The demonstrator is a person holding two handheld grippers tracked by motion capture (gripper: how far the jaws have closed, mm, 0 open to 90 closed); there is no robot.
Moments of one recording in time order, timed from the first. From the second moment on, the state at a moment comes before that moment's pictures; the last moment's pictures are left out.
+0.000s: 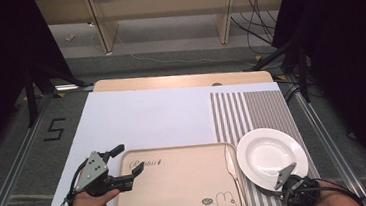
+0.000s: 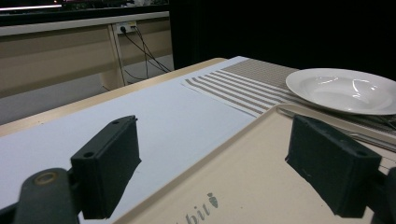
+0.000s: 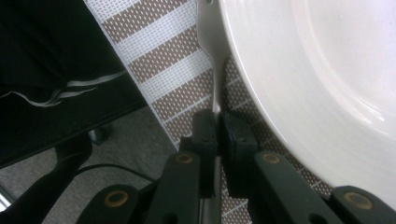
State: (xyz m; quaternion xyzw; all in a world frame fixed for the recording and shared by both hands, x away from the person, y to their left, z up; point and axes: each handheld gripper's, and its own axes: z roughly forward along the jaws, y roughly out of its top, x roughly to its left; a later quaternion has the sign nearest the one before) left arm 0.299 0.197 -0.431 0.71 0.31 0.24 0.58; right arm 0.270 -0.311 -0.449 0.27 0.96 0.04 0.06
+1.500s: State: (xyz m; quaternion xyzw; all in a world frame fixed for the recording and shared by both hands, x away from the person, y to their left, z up) left arm 0.299 0.197 -0.431 0.71 0.31 0.24 0.58; right arm 0.284 -0.257 -0.393 0.27 0.91 0.32 0.01
